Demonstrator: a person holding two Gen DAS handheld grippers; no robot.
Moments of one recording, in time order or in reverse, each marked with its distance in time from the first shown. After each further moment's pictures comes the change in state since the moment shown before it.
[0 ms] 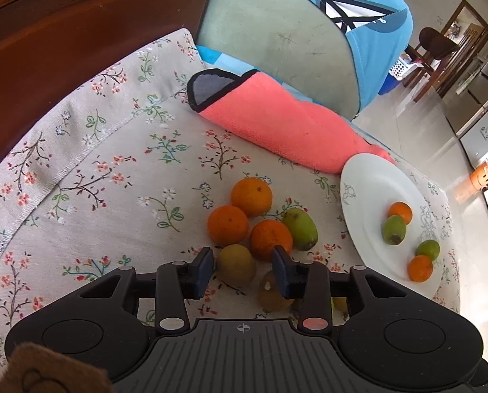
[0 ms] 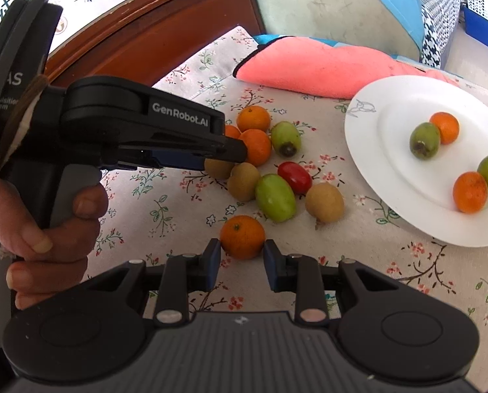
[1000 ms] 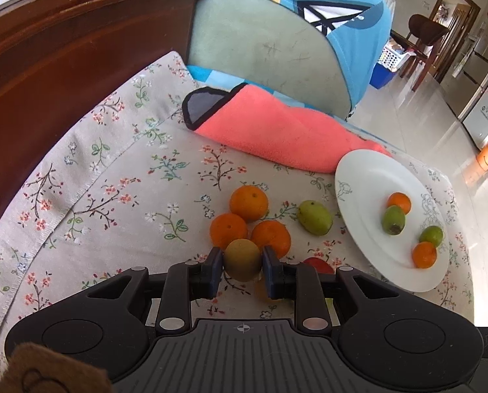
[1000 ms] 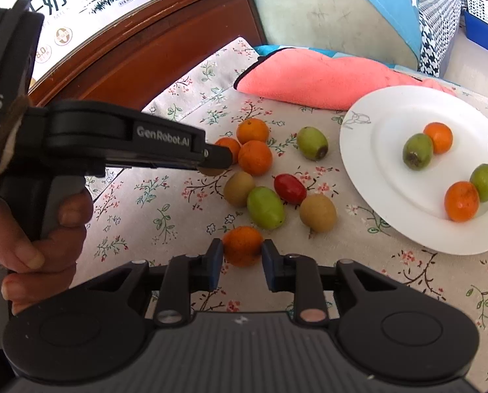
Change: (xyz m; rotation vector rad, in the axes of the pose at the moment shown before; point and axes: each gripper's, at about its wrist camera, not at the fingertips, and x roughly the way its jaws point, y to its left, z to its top) left arm -0.013 -0.014 -0.003 0.109 -0.035 0.065; right arm -0.012 -0.003 0.002 0.000 -0.030 0.019
